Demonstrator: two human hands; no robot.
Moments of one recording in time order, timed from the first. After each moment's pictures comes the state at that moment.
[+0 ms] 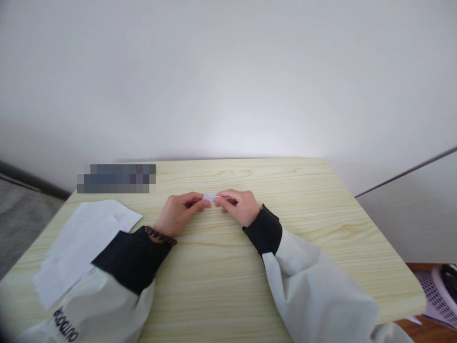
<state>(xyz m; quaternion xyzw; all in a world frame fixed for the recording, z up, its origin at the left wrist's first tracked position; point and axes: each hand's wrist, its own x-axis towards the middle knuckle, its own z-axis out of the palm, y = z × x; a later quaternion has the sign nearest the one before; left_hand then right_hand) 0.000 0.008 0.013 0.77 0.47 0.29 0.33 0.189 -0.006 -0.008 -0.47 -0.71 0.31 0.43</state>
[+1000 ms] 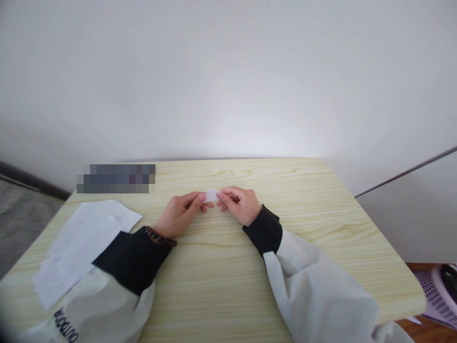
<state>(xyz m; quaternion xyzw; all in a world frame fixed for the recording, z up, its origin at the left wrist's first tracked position) 0.001 0.006 0.018 0.76 0.44 0.29 0.38 0.186 -0.007 -0.007 -0.46 -0.65 0.37 0.48</state>
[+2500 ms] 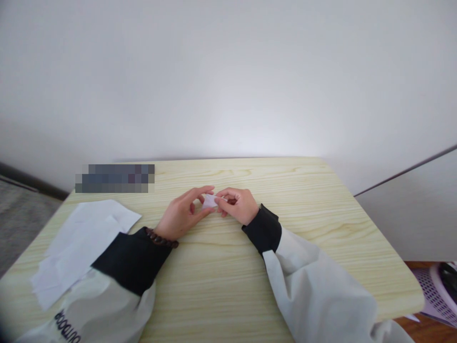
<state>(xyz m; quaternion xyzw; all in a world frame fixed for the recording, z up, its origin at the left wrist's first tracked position) 0.001 0.005 0.009 0.83 0.41 0.29 0.23 0.186 -0.005 -0.008 -0.46 -0.61 0.48 0.44</state>
